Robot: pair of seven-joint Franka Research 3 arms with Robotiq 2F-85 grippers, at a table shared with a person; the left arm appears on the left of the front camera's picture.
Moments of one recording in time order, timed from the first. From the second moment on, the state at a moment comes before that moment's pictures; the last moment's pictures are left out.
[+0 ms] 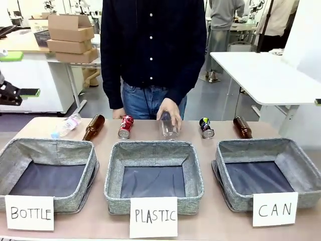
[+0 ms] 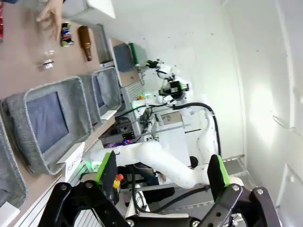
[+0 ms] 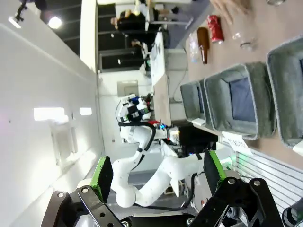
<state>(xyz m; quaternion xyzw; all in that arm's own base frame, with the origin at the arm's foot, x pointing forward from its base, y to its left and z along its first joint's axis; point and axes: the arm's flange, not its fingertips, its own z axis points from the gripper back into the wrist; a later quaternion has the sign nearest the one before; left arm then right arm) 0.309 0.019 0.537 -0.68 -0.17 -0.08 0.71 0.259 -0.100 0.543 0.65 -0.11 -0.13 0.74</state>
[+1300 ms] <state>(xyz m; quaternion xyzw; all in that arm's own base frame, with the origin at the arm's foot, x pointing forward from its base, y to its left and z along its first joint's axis) 0.456 -0.083 0.511 -0.41 -0.18 -0.06 0.89 0.258 -0.104 0.541 0.64 -0.11 -0.13 0.75</state>
